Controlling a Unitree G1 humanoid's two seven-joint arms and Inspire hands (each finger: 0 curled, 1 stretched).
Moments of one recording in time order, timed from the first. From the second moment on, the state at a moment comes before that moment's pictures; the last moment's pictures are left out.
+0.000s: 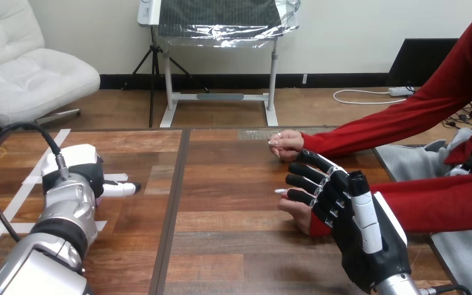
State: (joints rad) left arm -0.87 0.37 -0.47 1.35 0.72 0.20 0.02; right arm 0.12 -0.05 -0.08 0.16 0.31 -0.25 0.48
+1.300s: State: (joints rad) left arm -0.88 0.38 -0.46 1.32 0.70 0.19 -0.03; right arm 0.12 -0.05 -0.08 0.16 0.31 -0.25 0.47
